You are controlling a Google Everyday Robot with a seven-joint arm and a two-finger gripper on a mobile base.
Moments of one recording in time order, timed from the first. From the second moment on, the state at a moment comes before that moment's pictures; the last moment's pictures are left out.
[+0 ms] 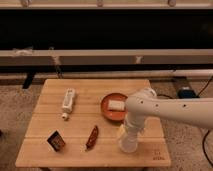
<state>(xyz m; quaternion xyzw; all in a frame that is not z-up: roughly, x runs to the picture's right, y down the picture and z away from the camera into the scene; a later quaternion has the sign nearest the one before) 0.128 0.241 0.727 -0.32 0.24 0.59 0.70</state>
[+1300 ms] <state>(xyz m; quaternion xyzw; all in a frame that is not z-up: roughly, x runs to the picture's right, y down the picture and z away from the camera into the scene) 0.089 0.199 0.654 -0.31 0.21 0.51 0.77</state>
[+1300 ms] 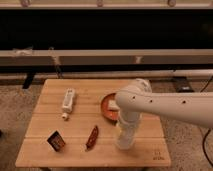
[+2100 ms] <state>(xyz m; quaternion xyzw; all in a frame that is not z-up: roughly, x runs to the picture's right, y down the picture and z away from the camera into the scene) -0.030 0.174 0.591 -0.26 0.16 0.37 0.88</state>
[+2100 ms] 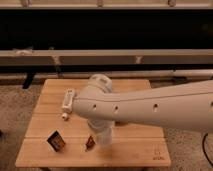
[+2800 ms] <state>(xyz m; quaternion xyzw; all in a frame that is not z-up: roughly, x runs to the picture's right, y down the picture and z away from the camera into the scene) -0.101 0.165 0.576 -0.24 0.15 0.29 0.92</state>
